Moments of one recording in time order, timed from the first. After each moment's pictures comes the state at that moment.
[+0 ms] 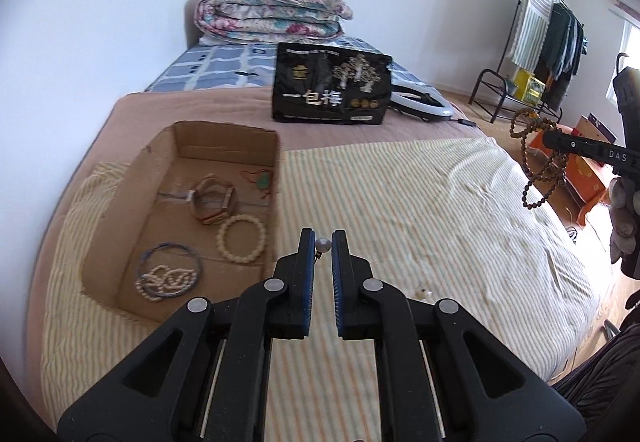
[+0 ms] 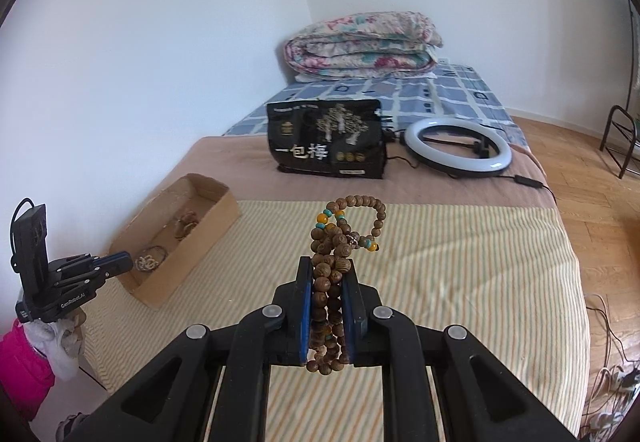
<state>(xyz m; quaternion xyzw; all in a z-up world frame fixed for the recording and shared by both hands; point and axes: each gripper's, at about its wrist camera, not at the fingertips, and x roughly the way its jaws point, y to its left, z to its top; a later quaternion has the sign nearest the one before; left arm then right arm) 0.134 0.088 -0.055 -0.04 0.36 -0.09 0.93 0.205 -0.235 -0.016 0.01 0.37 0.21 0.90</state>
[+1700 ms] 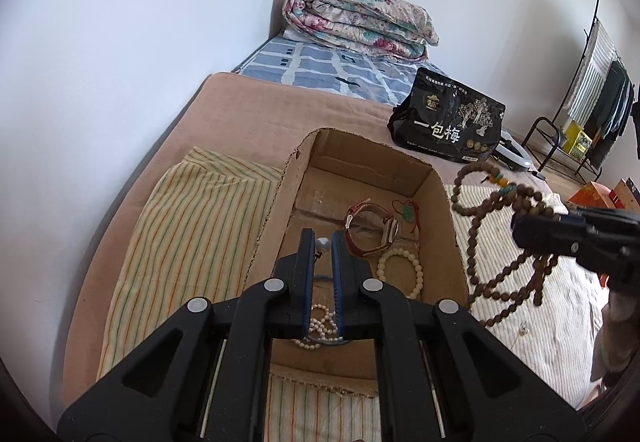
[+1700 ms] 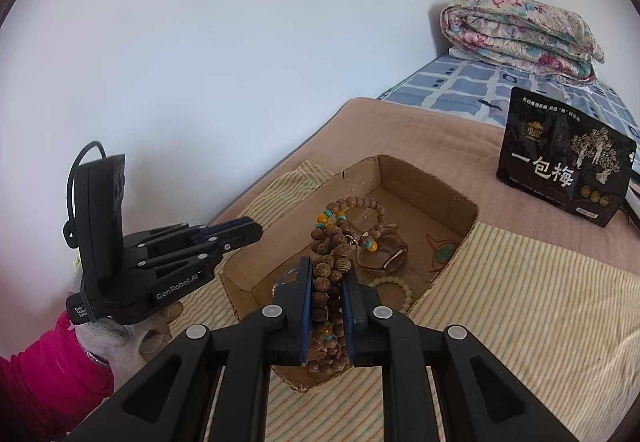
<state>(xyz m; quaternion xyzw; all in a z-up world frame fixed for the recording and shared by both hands) 0.174 0.236 -0.078 -0.11 0.36 0.00 0.93 0.223 0.049 -0.049 -0.04 0.40 0.39 0.83</state>
